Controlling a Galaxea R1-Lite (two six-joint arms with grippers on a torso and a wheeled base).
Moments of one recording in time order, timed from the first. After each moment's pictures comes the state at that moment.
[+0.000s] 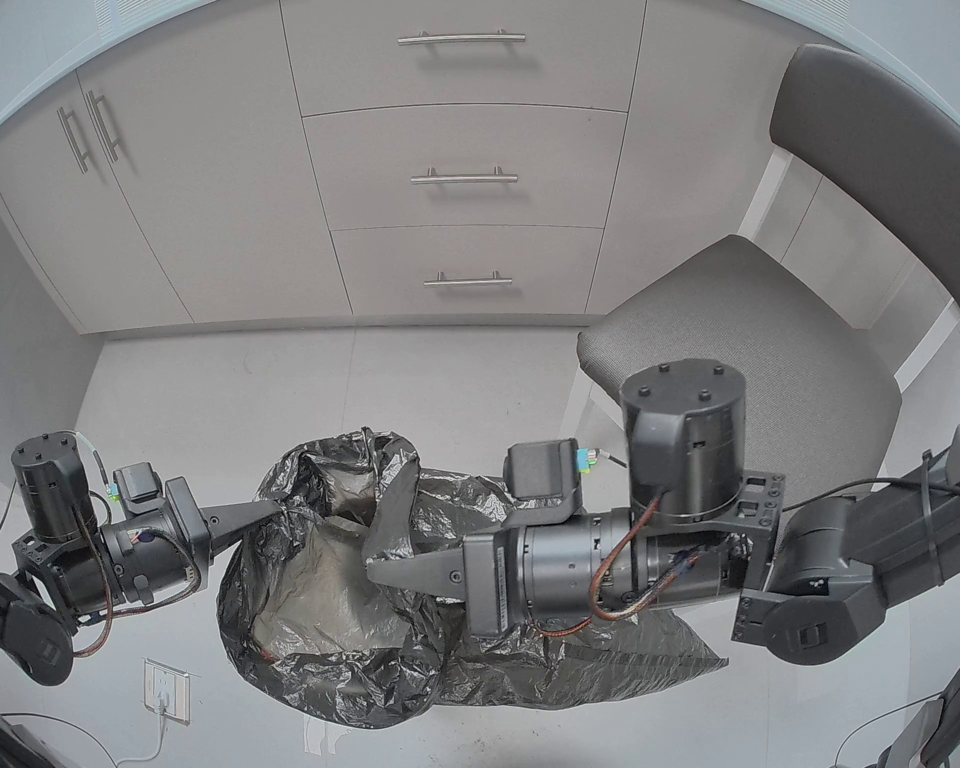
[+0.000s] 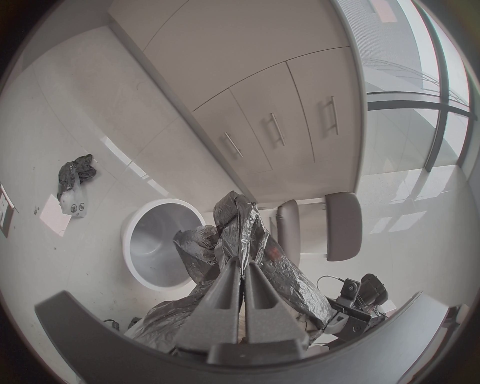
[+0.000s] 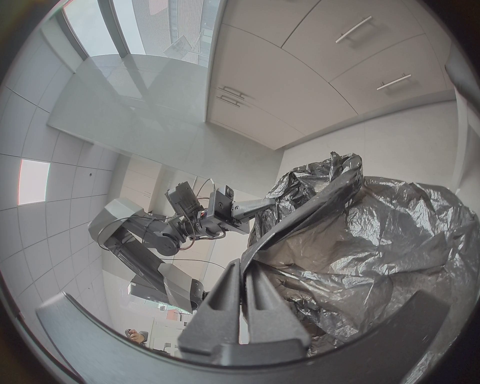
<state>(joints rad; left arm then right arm) -0.13 1.54 -0.26 -1.02 -0.61 -0.93 0.90 1.87 -0.96 -0.67 0.48 0.59</state>
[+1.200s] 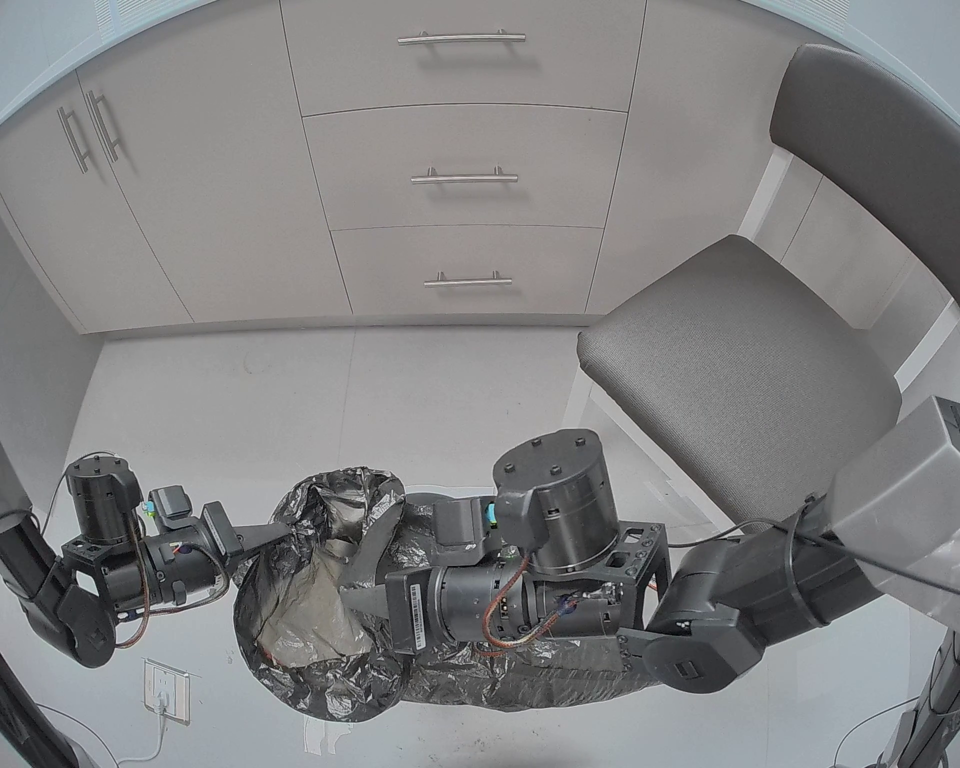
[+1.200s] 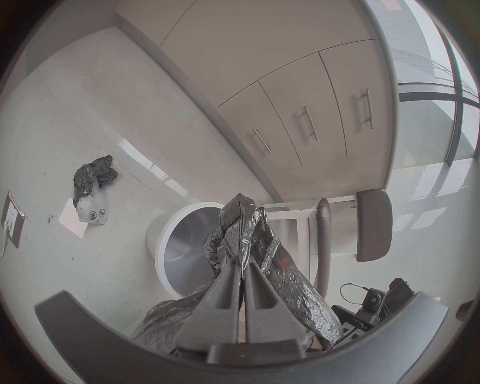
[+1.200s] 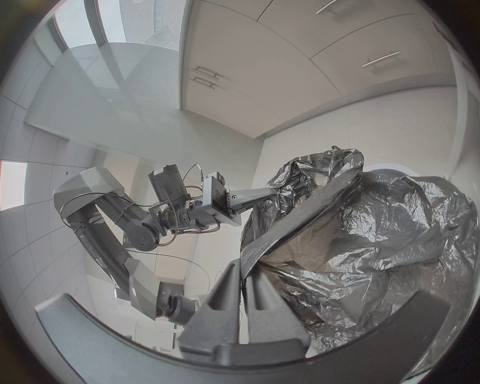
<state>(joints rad) -0.06 1.83 -0.27 -1.17 -0.61 -0.81 0.95 2.09 -1.07 -0.66 0.35 0.58</state>
